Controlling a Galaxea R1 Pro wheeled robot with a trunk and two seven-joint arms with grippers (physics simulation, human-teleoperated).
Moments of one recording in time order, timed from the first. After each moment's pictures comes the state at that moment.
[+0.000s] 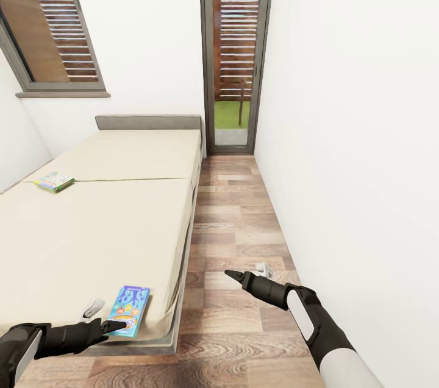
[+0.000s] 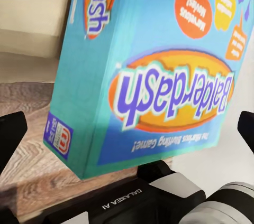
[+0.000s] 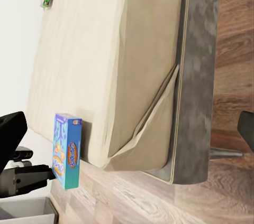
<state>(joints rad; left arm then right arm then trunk) -0.48 0.37 0.24 -0.54 0.02 0.72 -1.05 -0.55 0.08 -0.08 -0.75 -0.39 0.60 0.65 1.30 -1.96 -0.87</state>
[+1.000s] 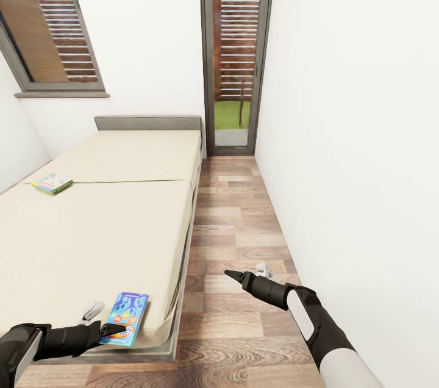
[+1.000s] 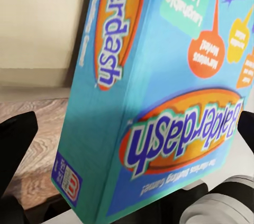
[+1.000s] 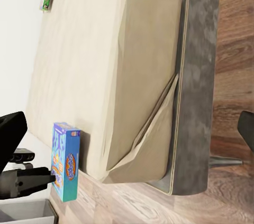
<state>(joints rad) -0.48 0.37 0.23 -0.54 0.00 0.75 -1.04 -0.55 0.08 -0.08 -0.75 -0.39 0.60 0.65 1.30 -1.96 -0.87</state>
